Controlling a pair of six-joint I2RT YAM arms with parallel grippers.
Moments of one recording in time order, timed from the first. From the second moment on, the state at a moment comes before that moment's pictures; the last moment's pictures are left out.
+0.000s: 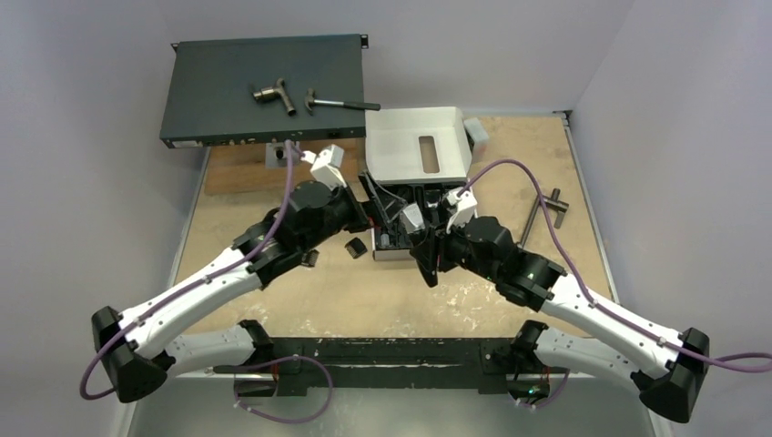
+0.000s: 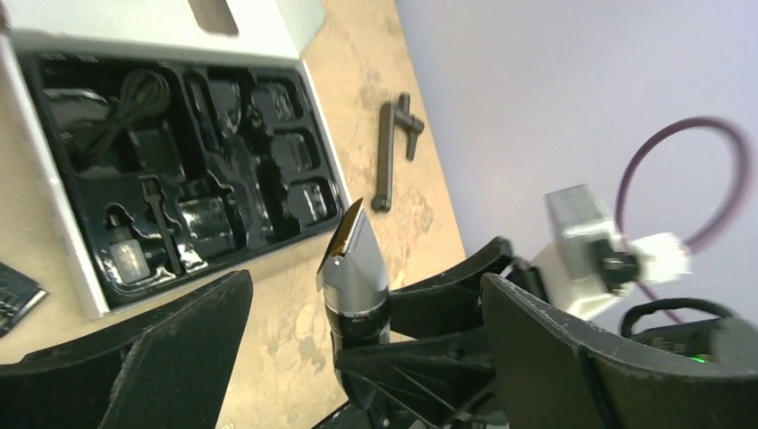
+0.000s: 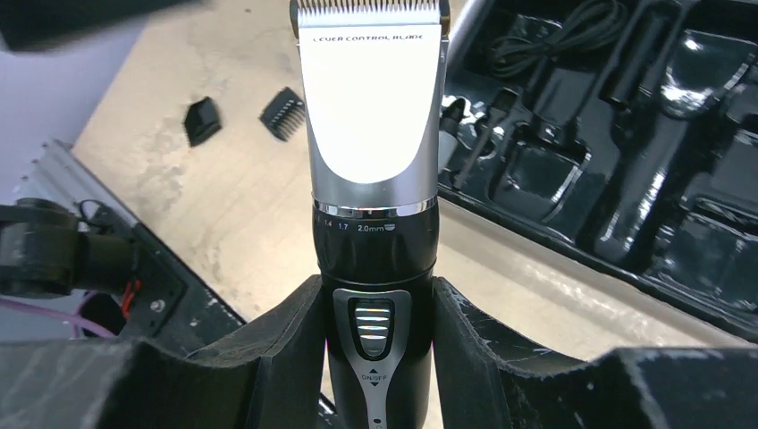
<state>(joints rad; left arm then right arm) -0.86 1.09 1.00 -0.19 -0.10 -0.90 0.89 0.87 0.75 -0.30 0.09 0.47</state>
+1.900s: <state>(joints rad) -0.86 0.46 0.42 -0.57 -0.30 -1.06 0.50 1.70 1.11 -0.33 0.21 0.43</state>
